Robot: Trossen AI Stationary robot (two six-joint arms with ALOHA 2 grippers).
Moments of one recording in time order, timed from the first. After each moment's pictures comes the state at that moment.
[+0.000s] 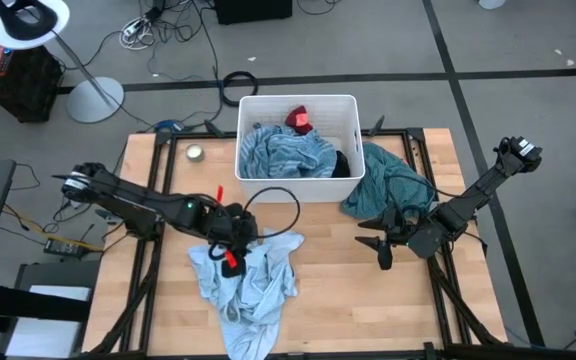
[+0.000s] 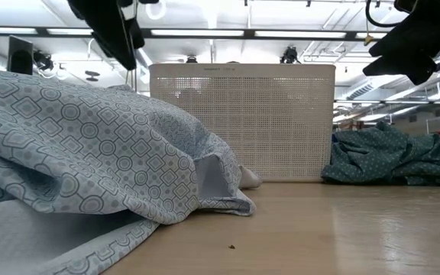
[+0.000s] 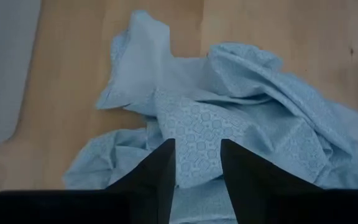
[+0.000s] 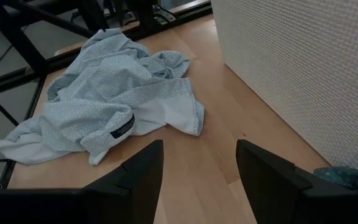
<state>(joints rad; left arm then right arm) -0.28 1.41 1.17 -0.81 -0.08 -0.40 0.67 0.85 0.45 -0.17 0.80 0.70</state>
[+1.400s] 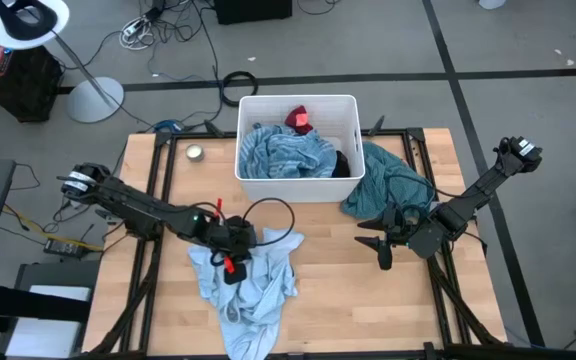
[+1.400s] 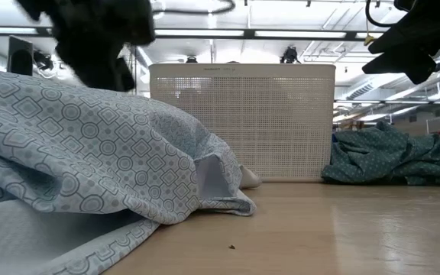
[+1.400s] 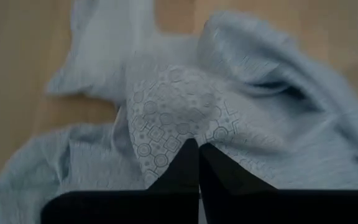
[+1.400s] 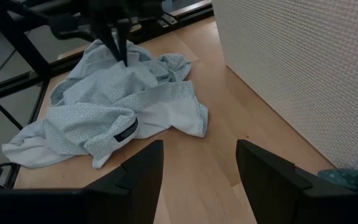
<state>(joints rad) -0.30 1.41 0.88 -0.45 -0.03 -0.48 0.67 0.85 0.45 -0.16 0.80 0.71</state>
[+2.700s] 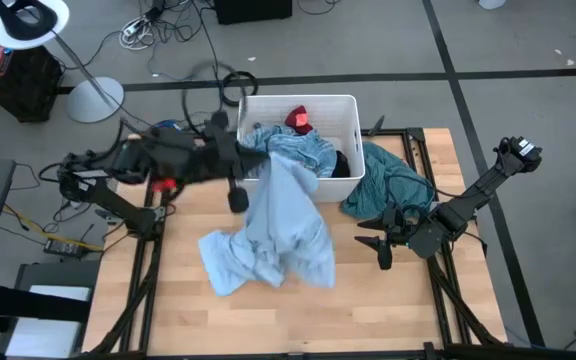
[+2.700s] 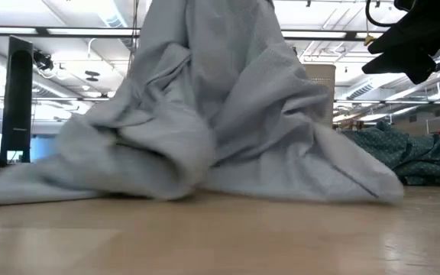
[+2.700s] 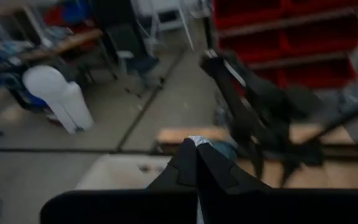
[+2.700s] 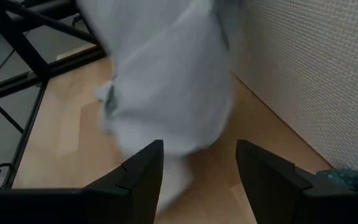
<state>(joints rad) -0.17 1.41 1.90 -0.65 -0.49 0.12 0.67 0.85 0.45 -0.16 0.81 0.70</state>
